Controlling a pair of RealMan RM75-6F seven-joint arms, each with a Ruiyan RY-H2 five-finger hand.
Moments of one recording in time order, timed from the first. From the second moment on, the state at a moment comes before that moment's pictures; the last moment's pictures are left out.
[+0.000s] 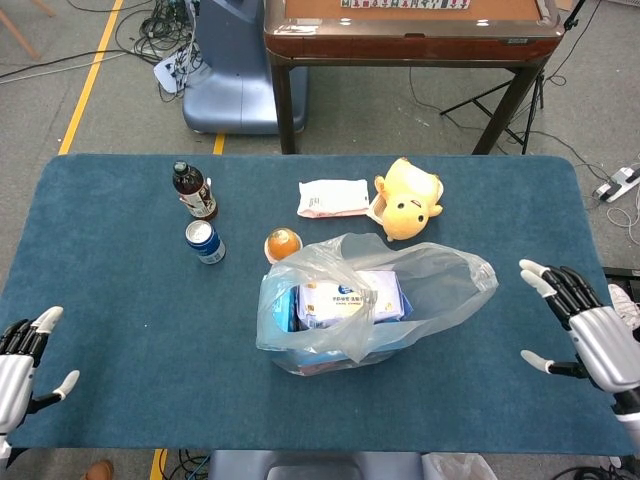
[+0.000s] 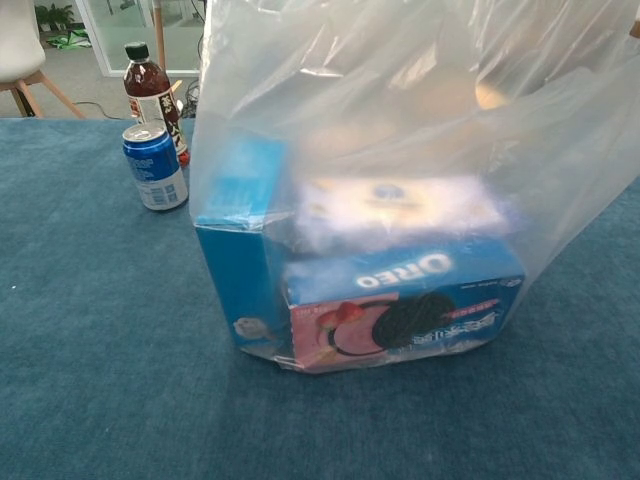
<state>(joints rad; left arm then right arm) -0.03 -1.07 -0.01 -1.68 1.58 1.57 0.01 0.18 -0.81 0.00 -1.76 -1.71 1.47 0.34</state>
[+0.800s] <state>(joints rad) -0.02 -1.07 -0.01 -1.67 1.57 1.57 0.01 0.44 -0.74 -0.01 -1.86 -1.88 1.20 0.65</state>
